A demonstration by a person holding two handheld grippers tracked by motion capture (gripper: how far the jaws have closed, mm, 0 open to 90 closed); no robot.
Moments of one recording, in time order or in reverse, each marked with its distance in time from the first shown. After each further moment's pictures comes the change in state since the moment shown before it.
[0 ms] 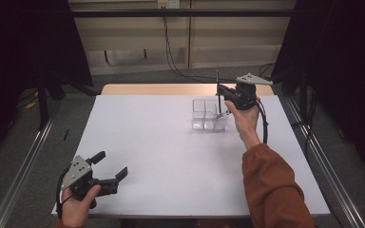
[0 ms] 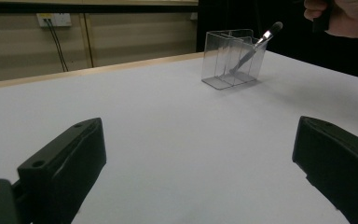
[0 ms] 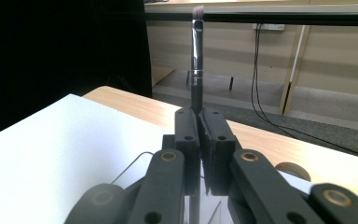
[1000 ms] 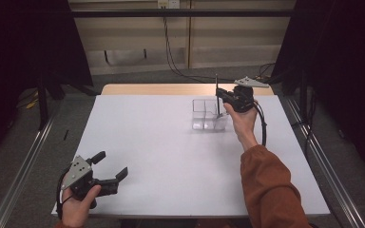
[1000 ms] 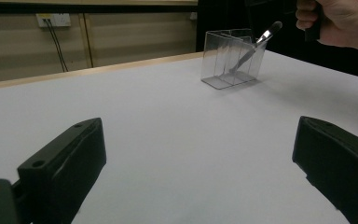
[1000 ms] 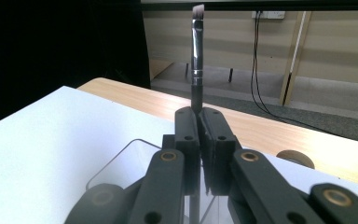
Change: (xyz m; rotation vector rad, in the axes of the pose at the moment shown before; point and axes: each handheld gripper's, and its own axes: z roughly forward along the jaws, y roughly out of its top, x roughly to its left) left arm 0.000 0.000 0.000 0.000 -0.003 0.002; right arm -0.005 -0.015 0.012 0.029 -0.006 0.015
